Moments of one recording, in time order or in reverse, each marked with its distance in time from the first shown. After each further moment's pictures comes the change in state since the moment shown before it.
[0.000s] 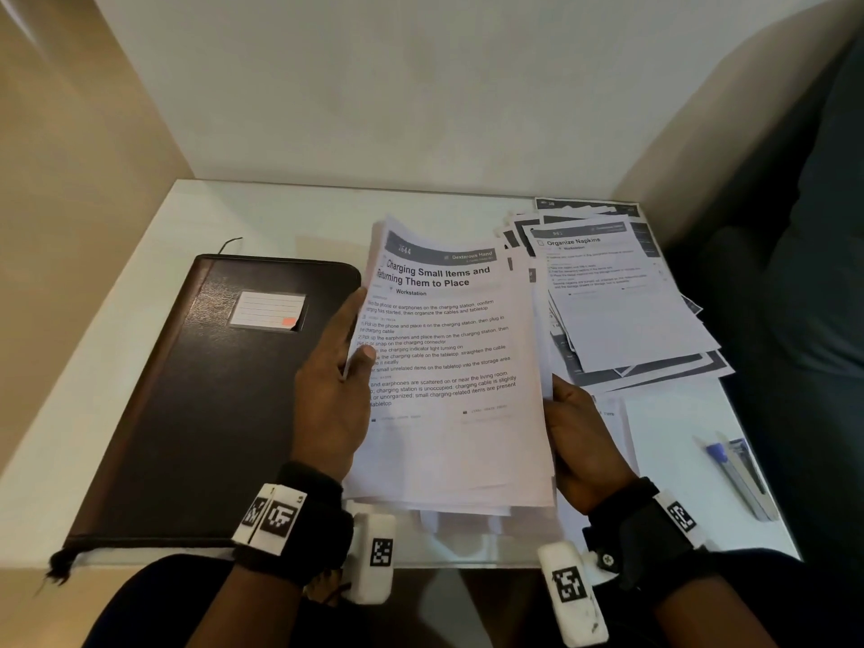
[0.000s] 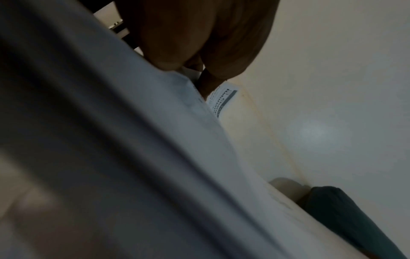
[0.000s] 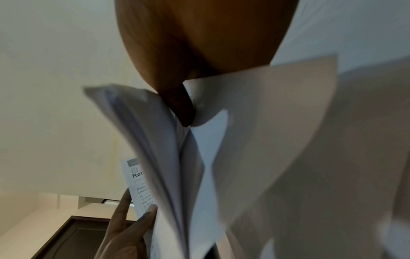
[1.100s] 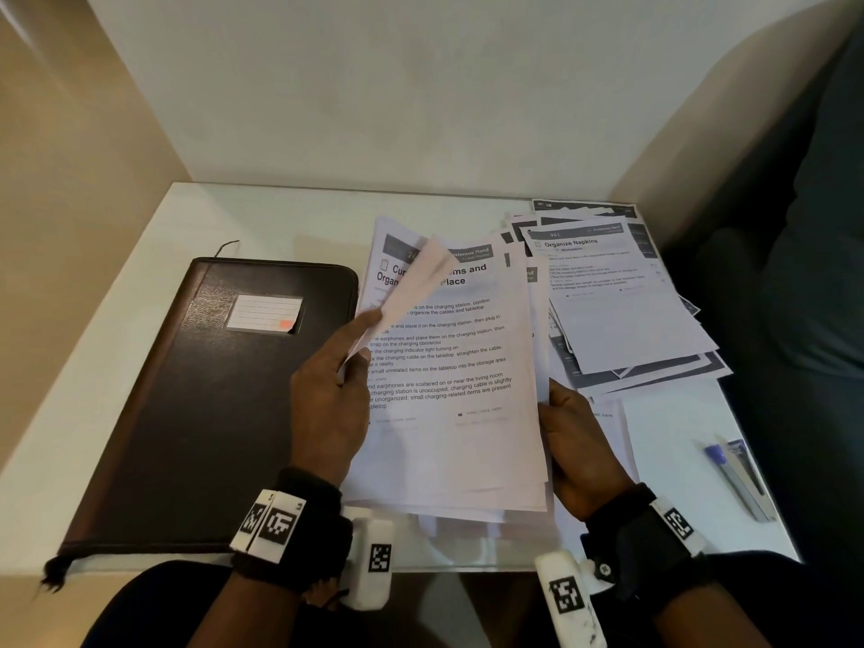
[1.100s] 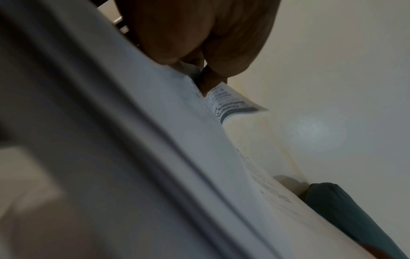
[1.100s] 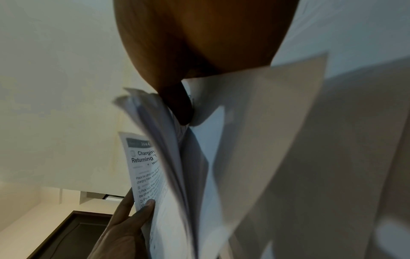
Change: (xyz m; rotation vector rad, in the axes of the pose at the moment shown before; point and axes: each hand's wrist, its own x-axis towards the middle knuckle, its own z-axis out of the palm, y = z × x) left_hand -0.001 -0.002 0.004 0.049 0.066 -0.007; right_hand -0.003 0.000 0.002 0.008 0.004 -0.009
